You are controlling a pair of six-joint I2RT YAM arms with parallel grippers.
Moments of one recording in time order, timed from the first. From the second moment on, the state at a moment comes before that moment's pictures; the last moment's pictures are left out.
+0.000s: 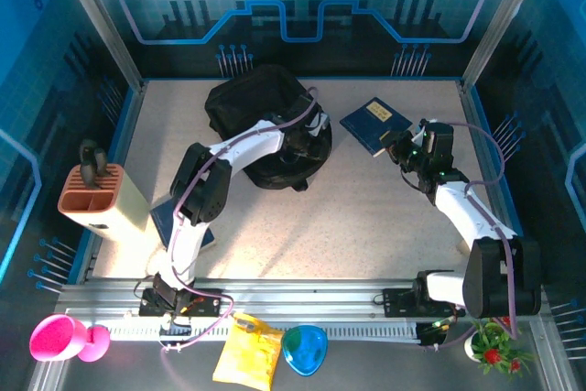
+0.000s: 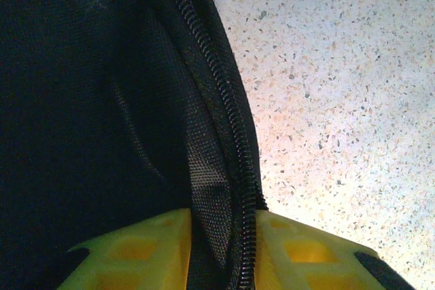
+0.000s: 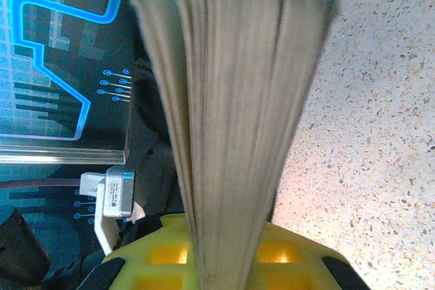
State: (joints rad) left arm -0.57 2.18 1.77 -0.60 0.24 -0.32; right arm 0.02 1.27 0.73 0.04 -0.40 0.98
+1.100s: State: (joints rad) left arm -0.42 1.83 1.54 -0.35 0.32 -0.39; right arm 0.23 1.25 0.72 0.01 -0.39 0.94
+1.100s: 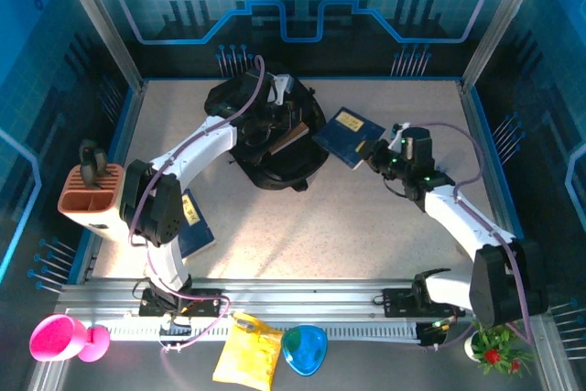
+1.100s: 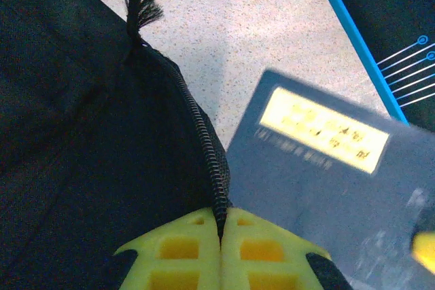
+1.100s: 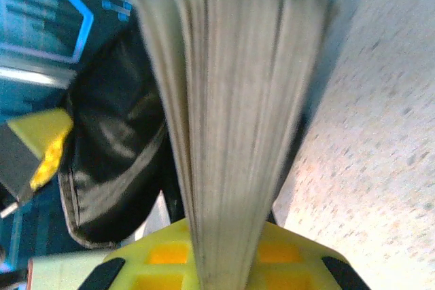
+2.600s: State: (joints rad) left arm -0.42 1.78 1.51 -0.30 0.35 -0.46; right arm 0.55 2.05 1.36 0.06 -0.23 1.26
